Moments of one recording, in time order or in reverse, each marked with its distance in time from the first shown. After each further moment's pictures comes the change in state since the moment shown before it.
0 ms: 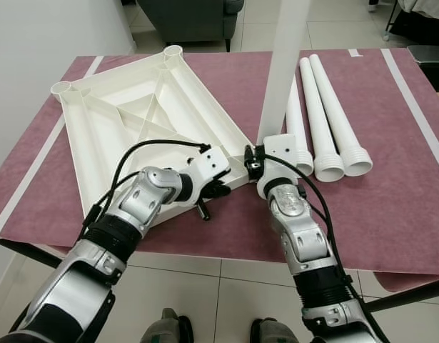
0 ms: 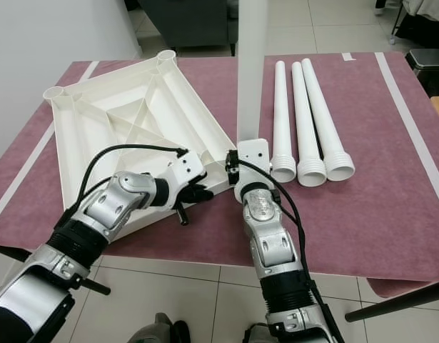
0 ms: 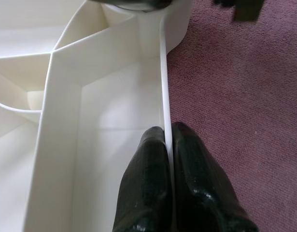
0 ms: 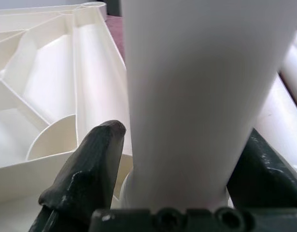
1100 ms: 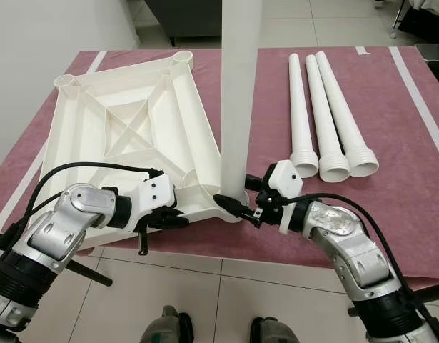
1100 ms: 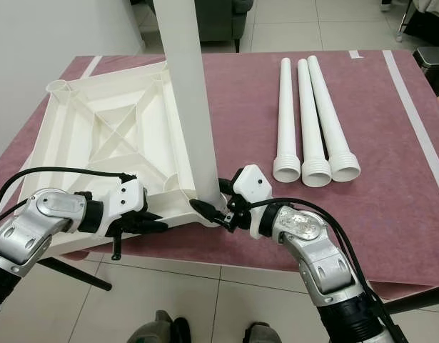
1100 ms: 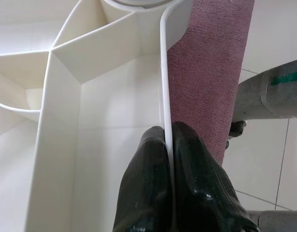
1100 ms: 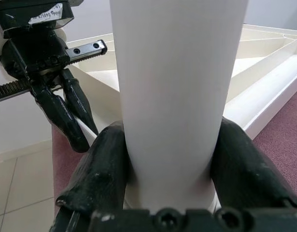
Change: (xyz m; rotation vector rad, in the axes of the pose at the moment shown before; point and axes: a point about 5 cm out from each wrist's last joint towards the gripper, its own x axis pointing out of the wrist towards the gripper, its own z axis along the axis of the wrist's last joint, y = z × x) left arm -0.087 -0.023 -0.033 0.130 0.045 -0.206; right arm -0.056 0.003 0.011 -0.098 -0.080 0.849
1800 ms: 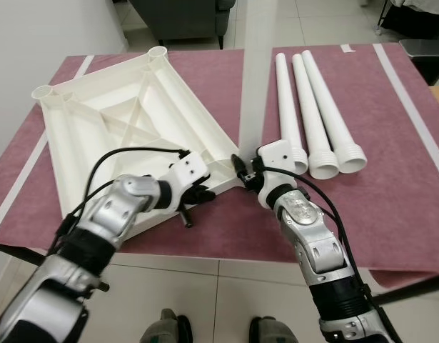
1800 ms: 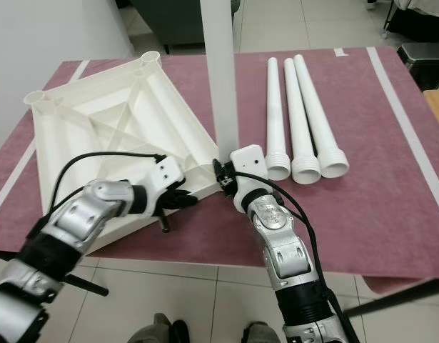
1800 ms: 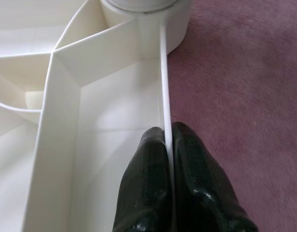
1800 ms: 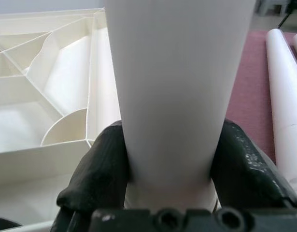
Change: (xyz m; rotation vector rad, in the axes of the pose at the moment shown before) left arm 0.078 0.040 0.030 -0.186 -0.073 0.203; right arm 0.030 -0.038 -0.023 0.102 0.129 -0.817
